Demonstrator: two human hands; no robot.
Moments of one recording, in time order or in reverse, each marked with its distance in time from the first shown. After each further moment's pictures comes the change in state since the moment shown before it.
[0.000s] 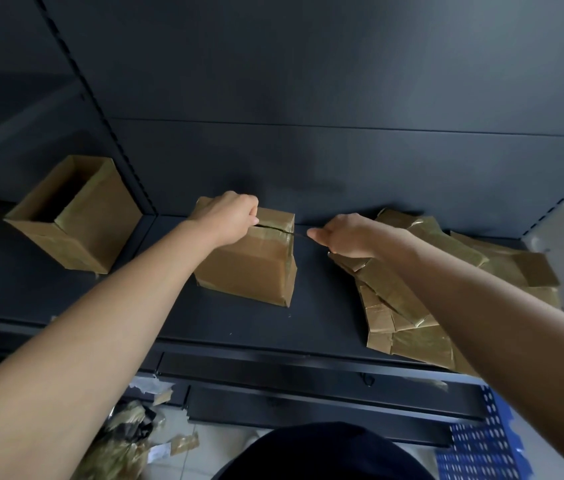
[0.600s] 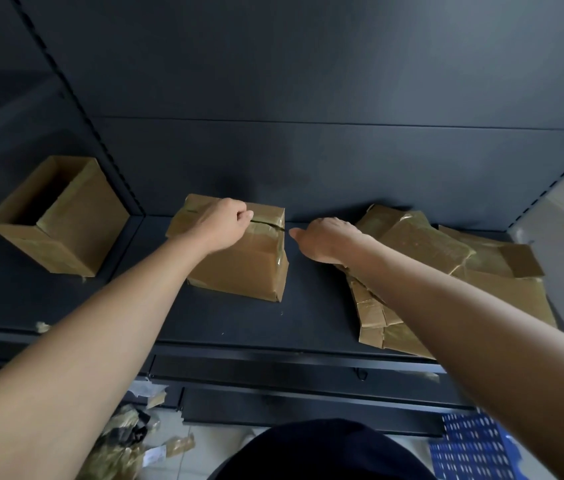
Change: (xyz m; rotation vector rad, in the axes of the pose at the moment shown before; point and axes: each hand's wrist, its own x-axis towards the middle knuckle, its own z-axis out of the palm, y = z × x) left_hand 0.002 0.002 0.022 -0.326 0.080 -0.047; right_hand -0.015 -0.028 0.010 -0.054 0.037 0.128
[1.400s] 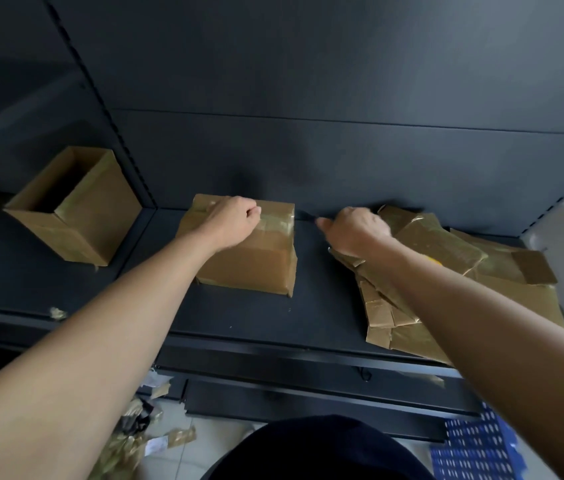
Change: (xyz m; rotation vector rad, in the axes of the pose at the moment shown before) left_hand -0.005 -0.006 0.000 -0.024 0.038 -0.015; right_hand 0.012 0.023 0.002 0.087 0.196 0.105
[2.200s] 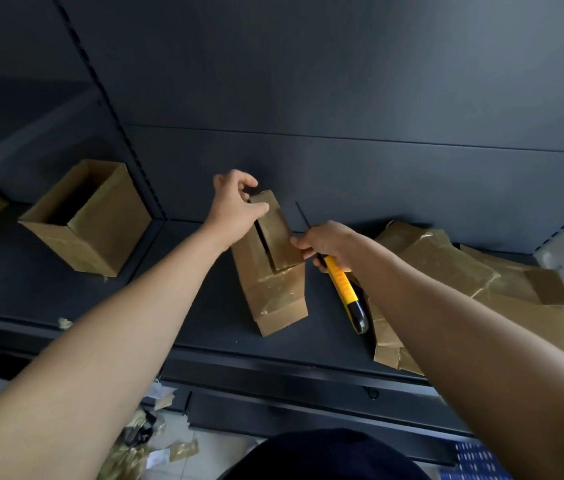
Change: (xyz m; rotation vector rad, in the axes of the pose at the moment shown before) left_hand 0.017 0.008 -0.013 -0.471 0.242 -0.094; right_hand 0.014 -0.042 0.008 0.750 -0.450 0.108
